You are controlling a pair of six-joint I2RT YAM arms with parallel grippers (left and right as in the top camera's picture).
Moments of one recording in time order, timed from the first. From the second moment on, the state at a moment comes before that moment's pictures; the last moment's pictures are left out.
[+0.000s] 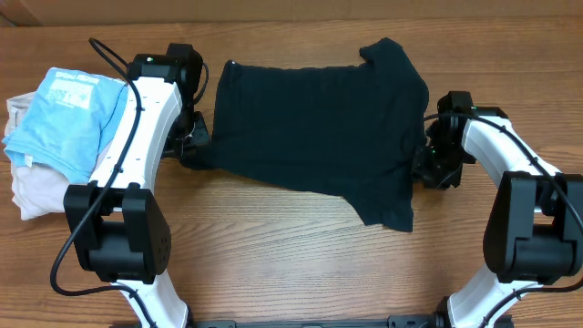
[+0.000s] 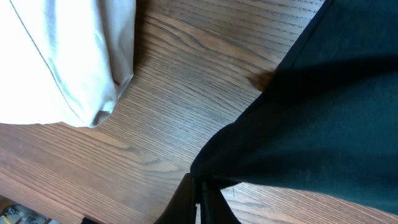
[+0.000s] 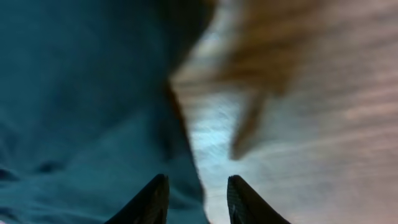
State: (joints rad) left arm -0.09 1.95 1.70 -1.41 -0.21 -0.46; right arm -0.06 1.89 1.21 -0.95 -0.17 0.24
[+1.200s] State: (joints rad) left arm -0.08 1.95 1.98 -1.49 -0.21 -0.41; right arm -0.25 1.72 1.45 -1.18 -0.19 0.22
